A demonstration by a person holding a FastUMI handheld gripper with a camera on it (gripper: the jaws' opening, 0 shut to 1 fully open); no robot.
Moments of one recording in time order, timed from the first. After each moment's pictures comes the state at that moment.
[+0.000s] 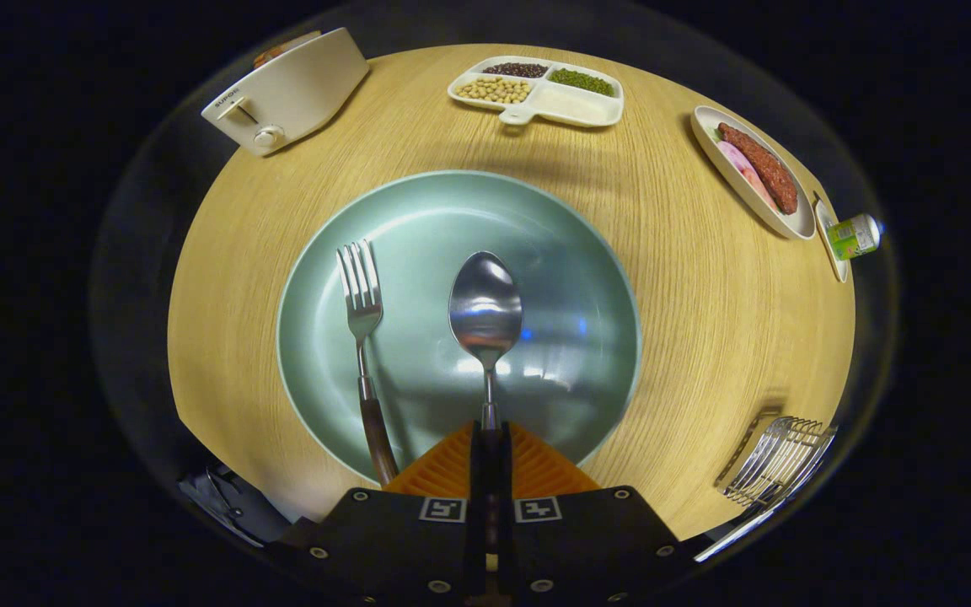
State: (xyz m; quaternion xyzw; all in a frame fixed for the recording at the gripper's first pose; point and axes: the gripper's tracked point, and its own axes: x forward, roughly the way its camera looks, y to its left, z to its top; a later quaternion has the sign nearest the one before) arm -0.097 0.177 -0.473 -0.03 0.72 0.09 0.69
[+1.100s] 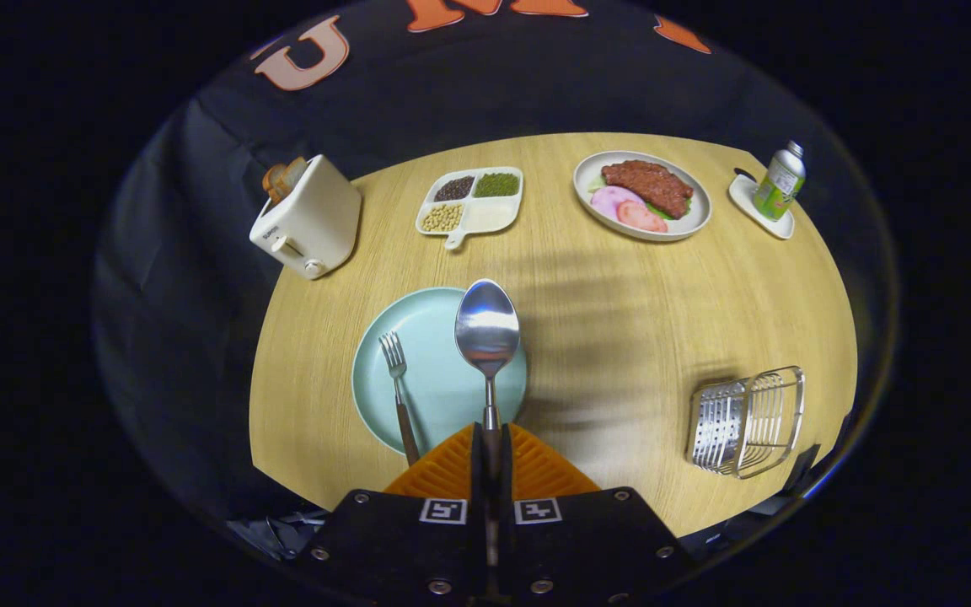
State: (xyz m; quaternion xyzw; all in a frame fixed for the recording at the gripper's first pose) arm -0.088 0.094 -0.359 0.12 0.60 0.05 0.79
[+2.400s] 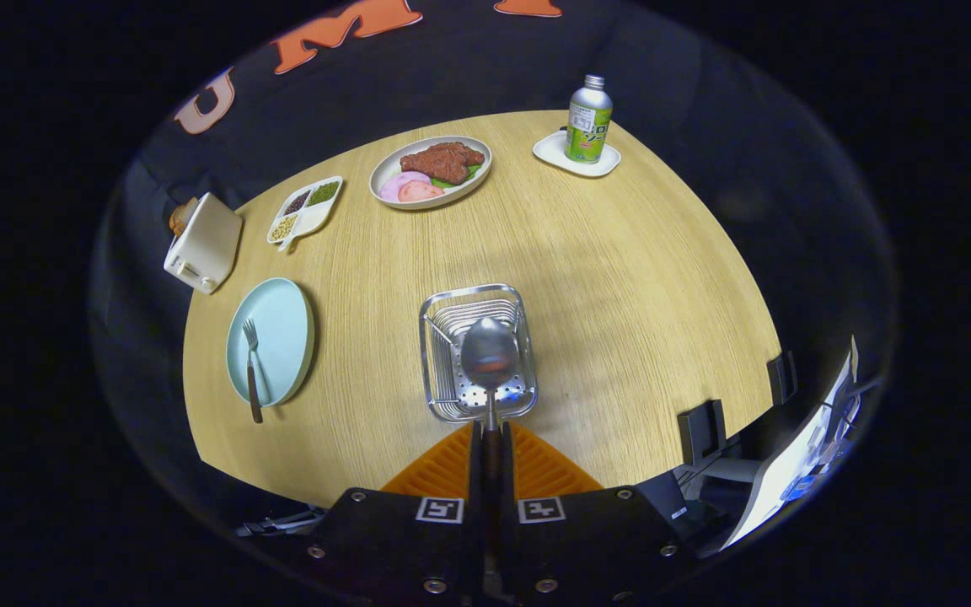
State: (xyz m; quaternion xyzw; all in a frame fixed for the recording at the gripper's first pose) arm -0.176 -0.094 -0.376 0.11 0.62 -0.07 0.77
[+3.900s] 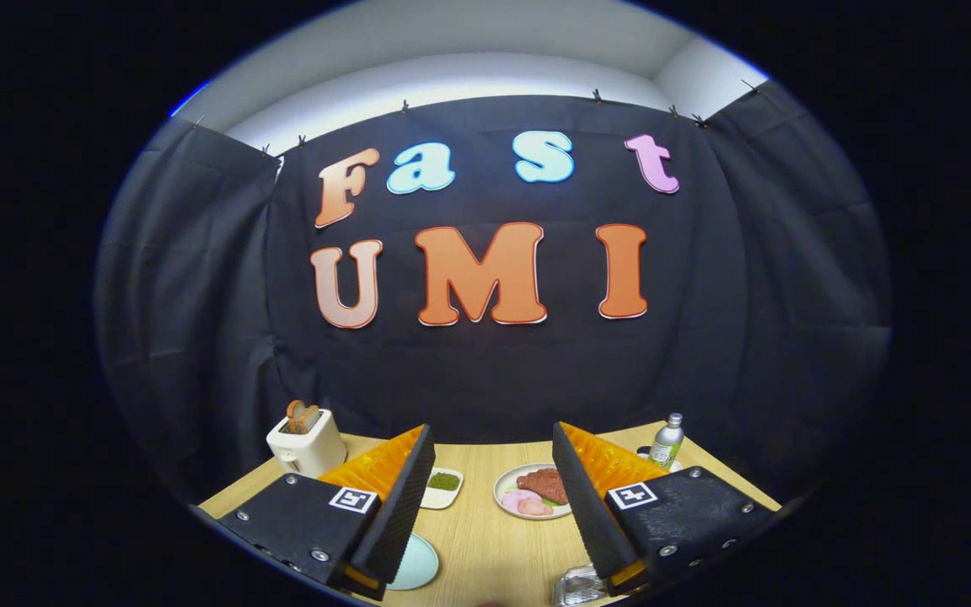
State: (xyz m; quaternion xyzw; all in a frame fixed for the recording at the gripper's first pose) arm 0.000 0.021 -0.127 0.04 0.09 0.00 1.00
